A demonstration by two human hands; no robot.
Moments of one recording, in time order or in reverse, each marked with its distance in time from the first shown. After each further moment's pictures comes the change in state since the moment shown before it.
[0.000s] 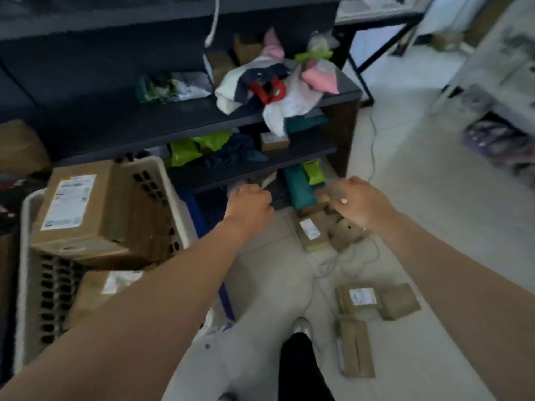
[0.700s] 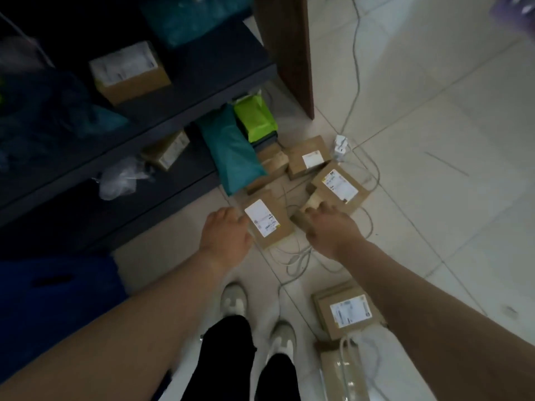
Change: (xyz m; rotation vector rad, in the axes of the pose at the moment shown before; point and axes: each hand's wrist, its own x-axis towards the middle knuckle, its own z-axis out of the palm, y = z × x) left_hand 0.367 0.110 0.404 0.182 -0.393 0.101; right_hand 0.279 0.304 0.339 0.039 -0.438 0.145
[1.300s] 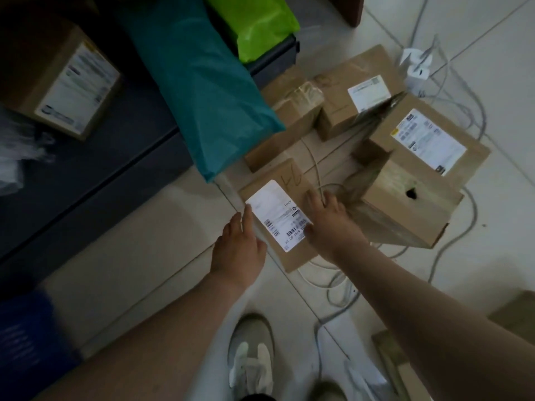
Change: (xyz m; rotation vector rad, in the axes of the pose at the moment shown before) left_hand 0.190 -0.032 0.288 -0.378 -0.039 -0.111; right_hand 0.253 0.006 0.251 0.334 -0.037 0.113
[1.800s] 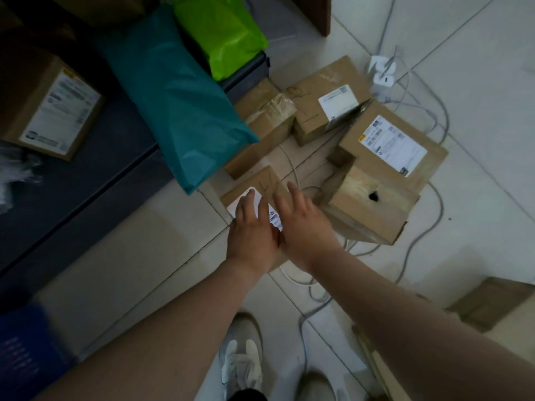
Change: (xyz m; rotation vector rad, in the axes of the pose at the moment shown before) left_hand 0.013 0.072 -0.022 0.103 0.005 0.094; right_hand -0.036 -0.018 -0.039 -0.091 0.099 -0.210
